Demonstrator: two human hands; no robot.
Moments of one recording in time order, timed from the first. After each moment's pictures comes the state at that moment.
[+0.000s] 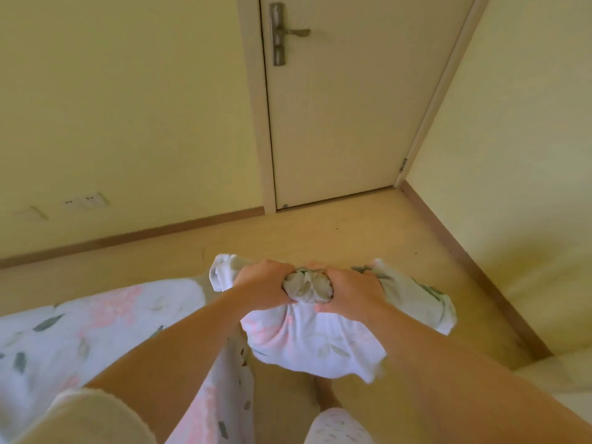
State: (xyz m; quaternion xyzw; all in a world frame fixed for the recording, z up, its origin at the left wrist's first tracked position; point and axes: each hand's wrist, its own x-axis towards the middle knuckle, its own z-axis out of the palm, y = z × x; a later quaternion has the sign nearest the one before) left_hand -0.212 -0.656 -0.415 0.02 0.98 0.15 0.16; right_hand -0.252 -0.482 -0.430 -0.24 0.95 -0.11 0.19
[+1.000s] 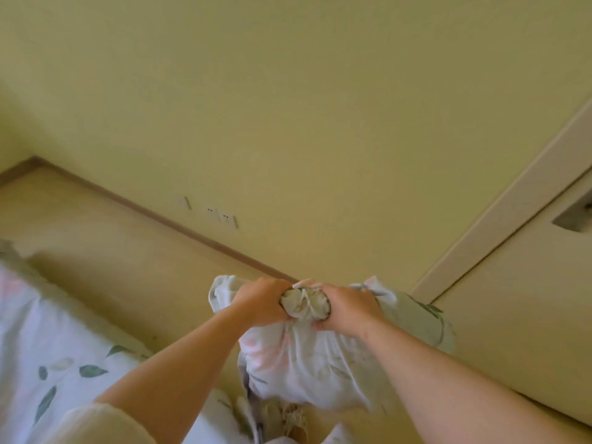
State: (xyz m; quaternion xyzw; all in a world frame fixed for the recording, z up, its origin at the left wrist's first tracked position) left_hand -0.471 -1.062 -0.420 -0.35 0.90 0.23 0.12; right_hand -0.616 -0.964 -0.429 -0.57 0.78 0.00 0.24
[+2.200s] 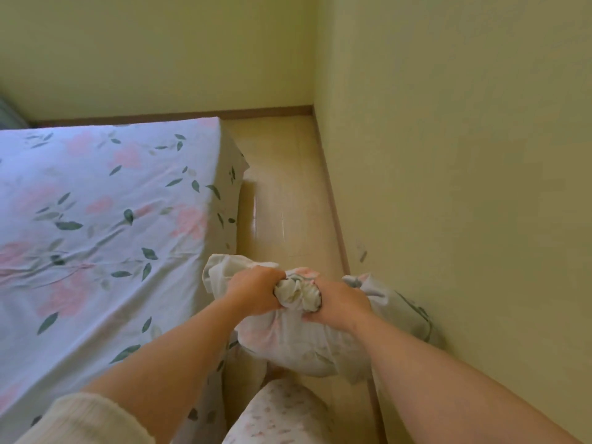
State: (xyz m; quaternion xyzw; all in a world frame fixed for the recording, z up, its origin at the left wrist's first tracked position) left_hand -0.319 -1.439 -0.445 -0.75 0.61 0.23 0.02; right_hand -0.480 -1.503 -0.448 -0.84 0.41 0.12 0.33
